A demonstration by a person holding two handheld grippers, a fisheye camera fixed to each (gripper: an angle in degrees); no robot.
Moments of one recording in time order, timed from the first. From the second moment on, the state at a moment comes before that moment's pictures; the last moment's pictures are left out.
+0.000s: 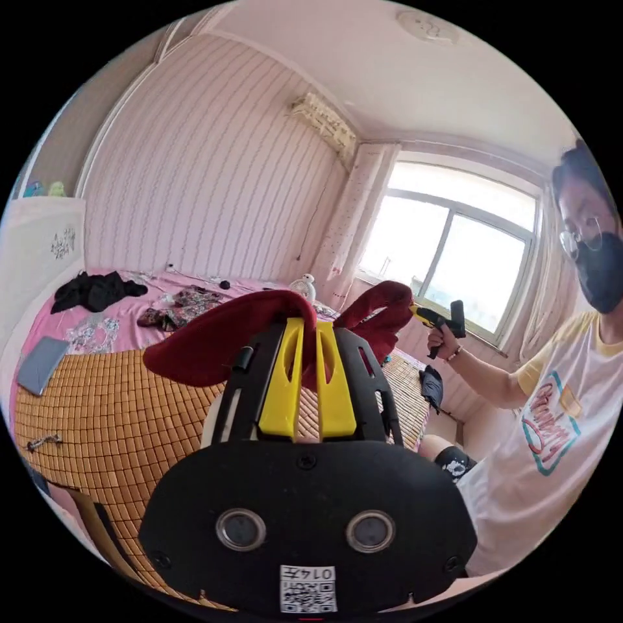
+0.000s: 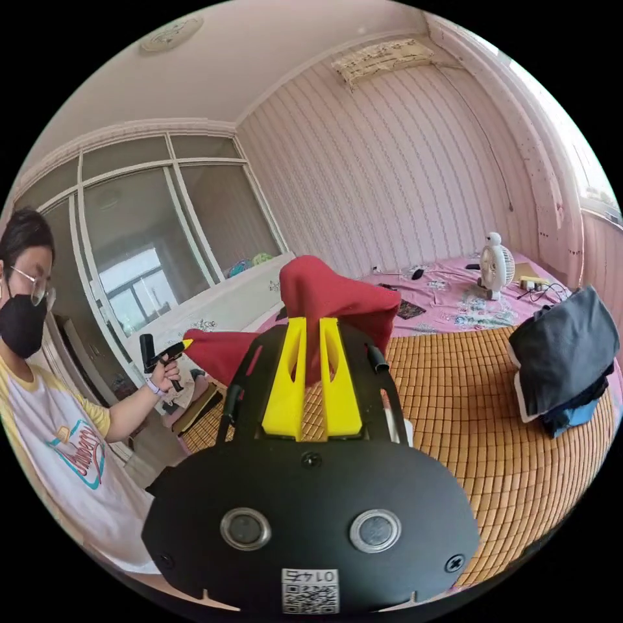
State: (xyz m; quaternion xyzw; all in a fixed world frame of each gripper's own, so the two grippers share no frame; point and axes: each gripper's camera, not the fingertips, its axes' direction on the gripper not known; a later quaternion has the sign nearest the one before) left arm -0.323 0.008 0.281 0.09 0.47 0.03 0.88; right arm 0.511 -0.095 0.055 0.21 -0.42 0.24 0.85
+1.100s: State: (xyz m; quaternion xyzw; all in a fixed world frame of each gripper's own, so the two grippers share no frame) left arm -0.334 0.122 0.336 -0.15 0.43 -0.08 0.89; right arm 0.313 -0.053 0.205 -0.01 -0.48 0.00 0.88
